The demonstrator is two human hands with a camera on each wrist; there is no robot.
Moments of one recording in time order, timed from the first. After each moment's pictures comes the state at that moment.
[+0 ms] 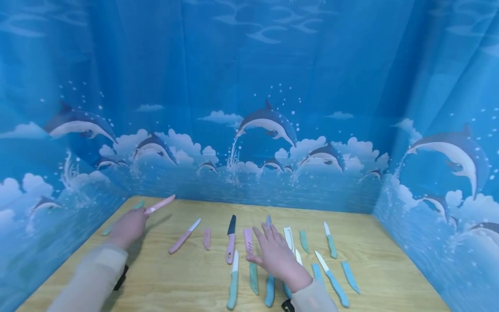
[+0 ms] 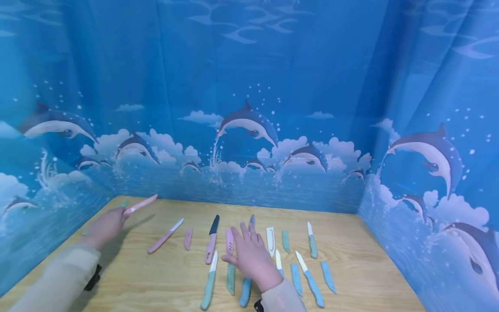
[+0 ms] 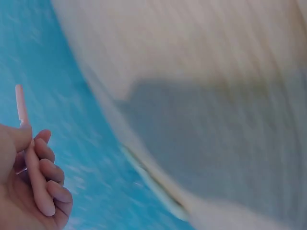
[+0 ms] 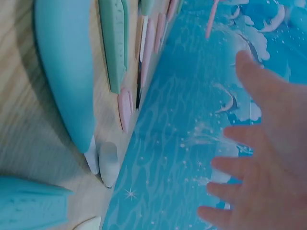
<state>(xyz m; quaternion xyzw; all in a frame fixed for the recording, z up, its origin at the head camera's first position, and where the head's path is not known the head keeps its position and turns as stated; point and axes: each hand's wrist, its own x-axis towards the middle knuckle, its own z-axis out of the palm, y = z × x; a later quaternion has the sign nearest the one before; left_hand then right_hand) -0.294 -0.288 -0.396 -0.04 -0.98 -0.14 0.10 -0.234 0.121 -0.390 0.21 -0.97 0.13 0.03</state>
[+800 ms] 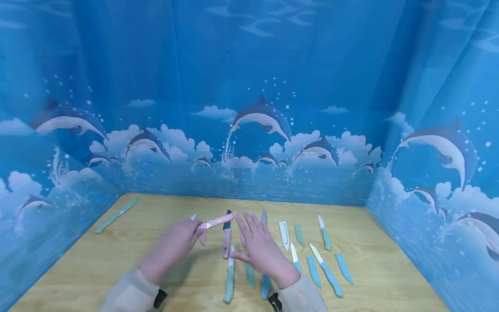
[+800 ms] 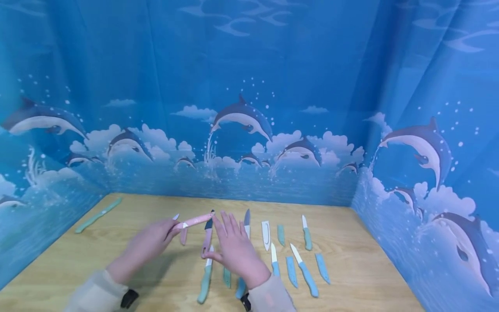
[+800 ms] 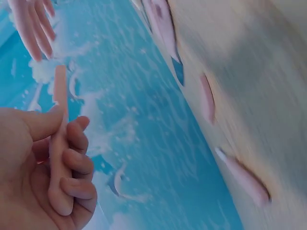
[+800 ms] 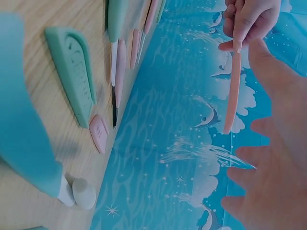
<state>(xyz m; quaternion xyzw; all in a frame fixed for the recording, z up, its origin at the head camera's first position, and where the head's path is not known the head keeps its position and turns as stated) -0.236 -0.140 -0.379 -0.16 -0.96 -0.17 0.14 -0.226 0.101 -0.388 0.28 -0.95 0.08 0.10</state>
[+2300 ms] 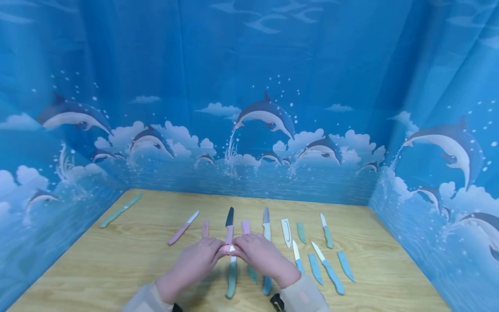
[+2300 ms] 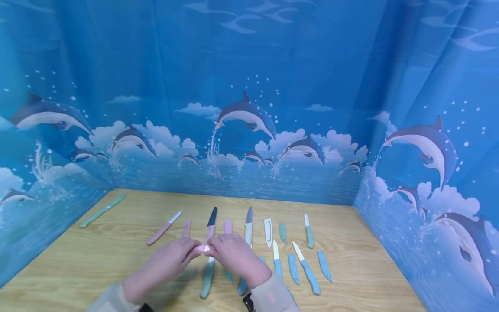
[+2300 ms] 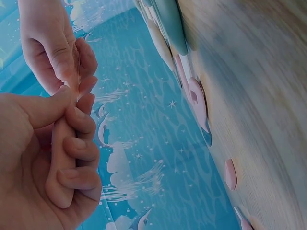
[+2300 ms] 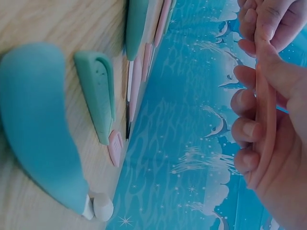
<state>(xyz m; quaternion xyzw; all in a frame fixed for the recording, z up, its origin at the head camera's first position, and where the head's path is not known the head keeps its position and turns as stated) -0.194 -0.103 -0.394 -0.27 -0.93 -0.17 0.17 -0.228 0.096 -0.391 0.39 -0.91 0.09 0.09</state>
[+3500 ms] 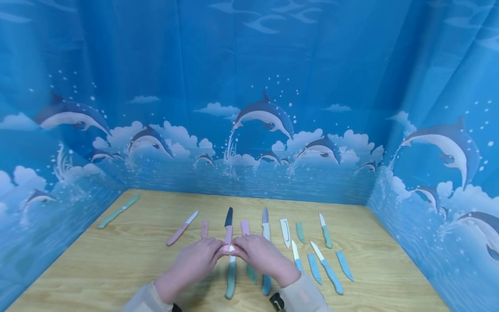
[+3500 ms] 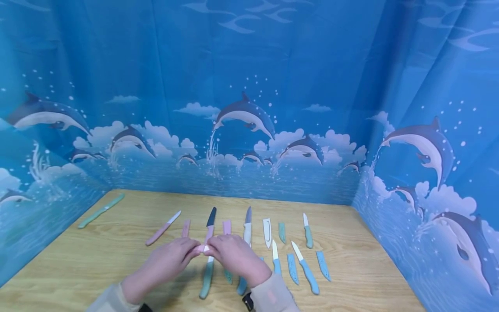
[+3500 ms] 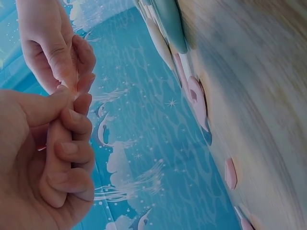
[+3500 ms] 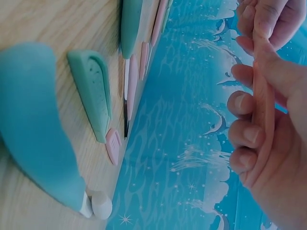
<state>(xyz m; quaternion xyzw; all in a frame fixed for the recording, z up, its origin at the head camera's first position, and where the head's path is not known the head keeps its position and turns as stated) -0.193 -0.102 -0.390 -0.26 -0.94 -0.15 0.16 -0.228 0.097 -0.389 0.39 -0.91 0.14 0.07</state>
